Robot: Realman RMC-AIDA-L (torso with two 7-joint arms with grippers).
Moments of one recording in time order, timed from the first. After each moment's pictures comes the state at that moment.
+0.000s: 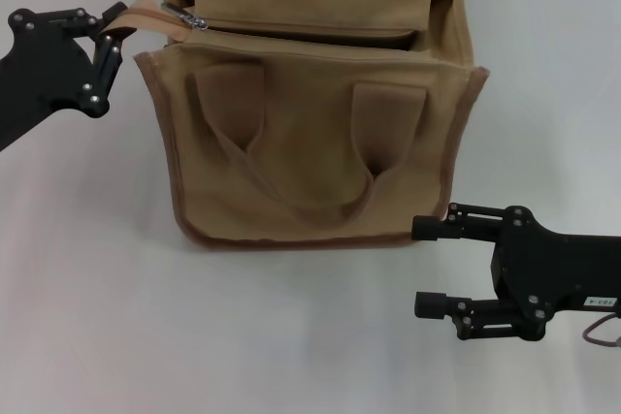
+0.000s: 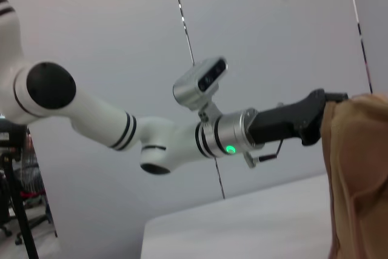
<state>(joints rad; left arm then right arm) -0.38 -2.07 0.60 0.53 1.51 1.54 -0.55 0.49 2.08 -0.62 -0.44 -2.05 -1.89 1.01</state>
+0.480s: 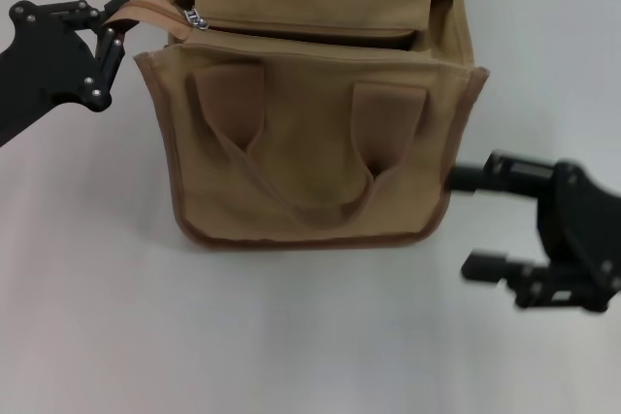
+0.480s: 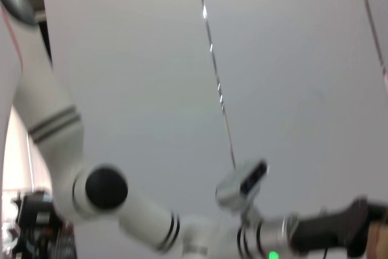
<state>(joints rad) -0.39 -2.07 0.59 0.53 1.51 1.56 -0.55 0.50 2.06 -0.62 -0.44 -1.86 -2.09 1.08</state>
